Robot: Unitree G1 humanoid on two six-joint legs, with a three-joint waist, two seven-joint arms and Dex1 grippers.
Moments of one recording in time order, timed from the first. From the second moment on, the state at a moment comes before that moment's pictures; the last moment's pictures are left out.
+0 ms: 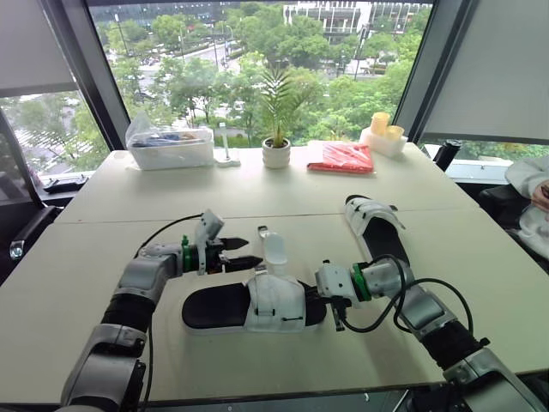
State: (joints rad) left arm -0.70 0.42 -0.09 0.53 -0.28 0.38 -1.12; right arm -0.54 -0.57 0.38 0.25 0.01 -0.16 1.22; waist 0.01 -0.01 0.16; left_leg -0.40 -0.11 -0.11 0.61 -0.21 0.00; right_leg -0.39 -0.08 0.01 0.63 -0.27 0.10
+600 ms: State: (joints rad) left arm -0.77 0.42 -0.10 0.76 -0.19 0.23 -1.11; right arm -0.54 -0.57 0.38 0.24 0.01 -0.16 1.20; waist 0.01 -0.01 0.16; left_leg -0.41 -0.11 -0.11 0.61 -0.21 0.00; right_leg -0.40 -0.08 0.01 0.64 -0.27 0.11
